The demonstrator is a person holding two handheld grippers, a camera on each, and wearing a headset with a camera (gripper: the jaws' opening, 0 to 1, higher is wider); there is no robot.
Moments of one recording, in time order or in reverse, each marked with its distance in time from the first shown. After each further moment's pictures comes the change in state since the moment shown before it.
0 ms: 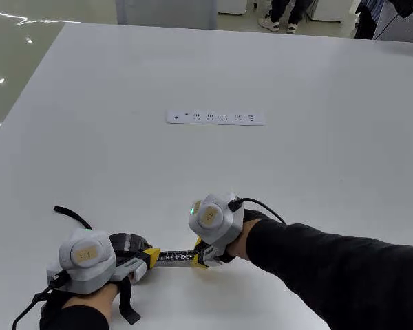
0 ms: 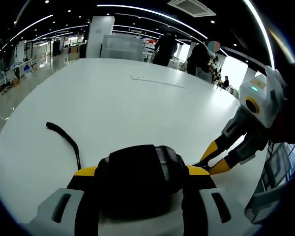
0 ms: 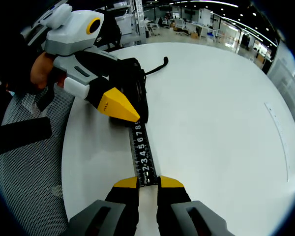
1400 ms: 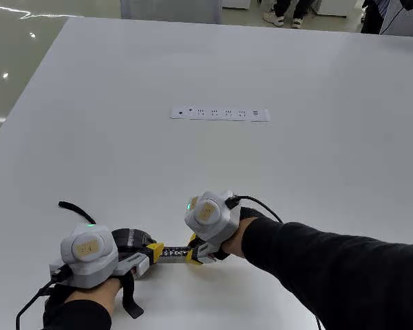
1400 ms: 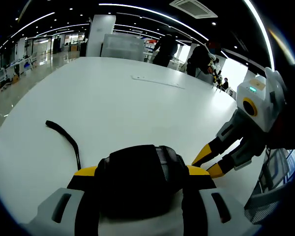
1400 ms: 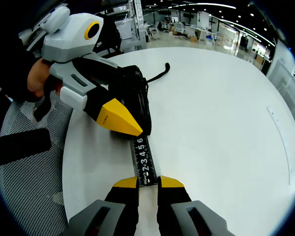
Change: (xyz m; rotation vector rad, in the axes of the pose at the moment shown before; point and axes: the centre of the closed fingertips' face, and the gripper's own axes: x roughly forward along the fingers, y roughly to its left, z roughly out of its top) left arm 0.000 0.001 0.001 -0.023 0.001 -0.015; right arm 0.010 0.004 0.018 0.008 -0.045 0.007
